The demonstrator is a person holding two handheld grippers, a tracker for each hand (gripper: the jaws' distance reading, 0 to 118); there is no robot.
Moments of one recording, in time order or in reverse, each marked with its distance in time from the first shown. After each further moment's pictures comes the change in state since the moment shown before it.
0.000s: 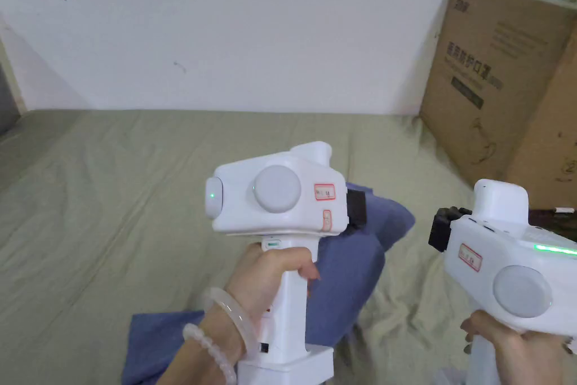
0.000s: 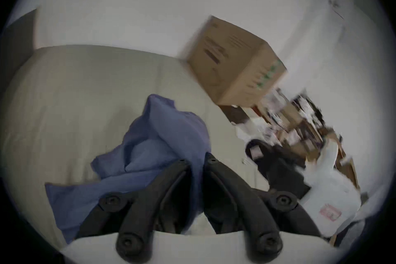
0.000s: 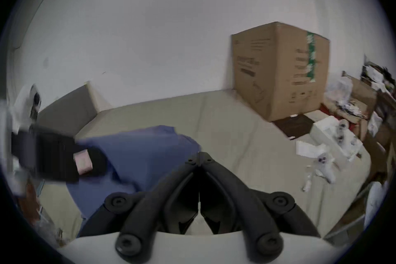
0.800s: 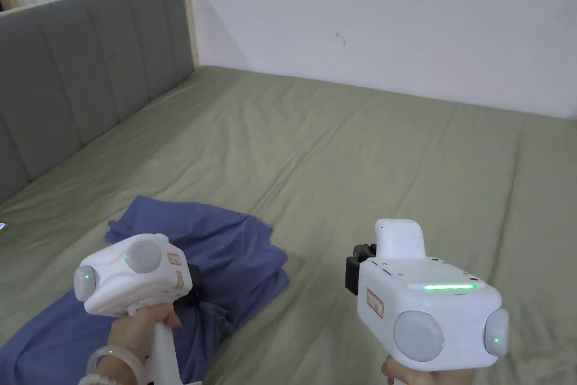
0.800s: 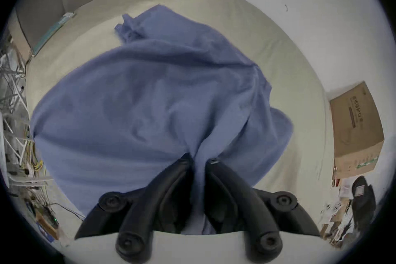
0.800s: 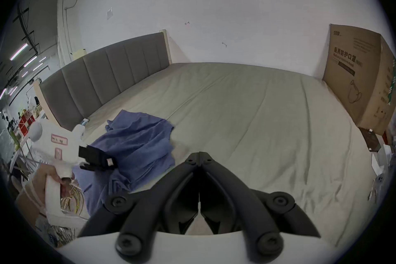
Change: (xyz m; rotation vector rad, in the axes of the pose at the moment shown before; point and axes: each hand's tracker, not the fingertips) left arm -0.349 -0.160 0.181 0.012 0.758 0.745; right arm -0.255 -0.106 -0.033 -0.224 0.504 0.279
